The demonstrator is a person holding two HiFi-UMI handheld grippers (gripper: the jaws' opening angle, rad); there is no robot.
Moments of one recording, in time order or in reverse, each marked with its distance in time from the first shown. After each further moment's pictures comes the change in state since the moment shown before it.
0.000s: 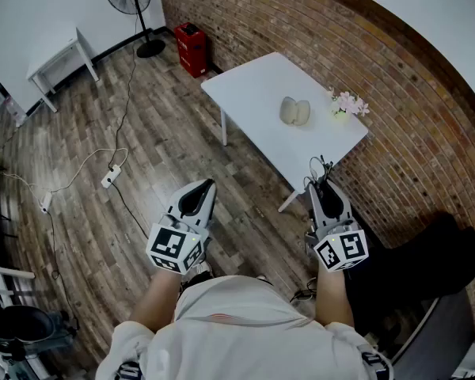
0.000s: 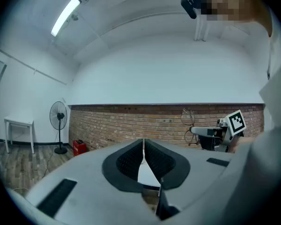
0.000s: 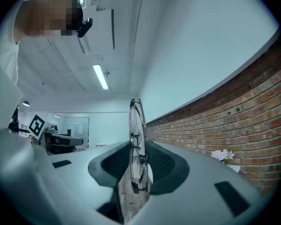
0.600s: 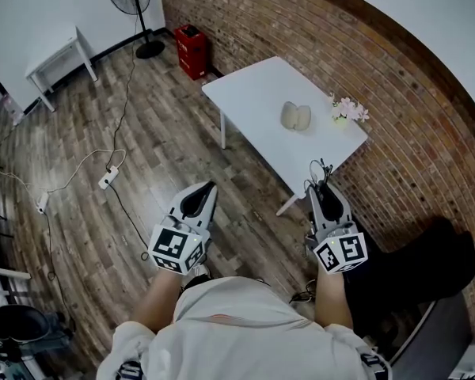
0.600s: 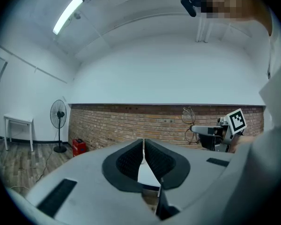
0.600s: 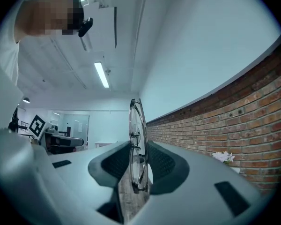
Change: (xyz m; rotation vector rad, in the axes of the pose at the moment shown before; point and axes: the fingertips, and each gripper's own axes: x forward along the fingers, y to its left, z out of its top) left arm 0.000 0.015 -0.006 -0.017 -0.001 -0.005; right arm 0.011 0.009 0.000 -0.019 0.013 -0.009
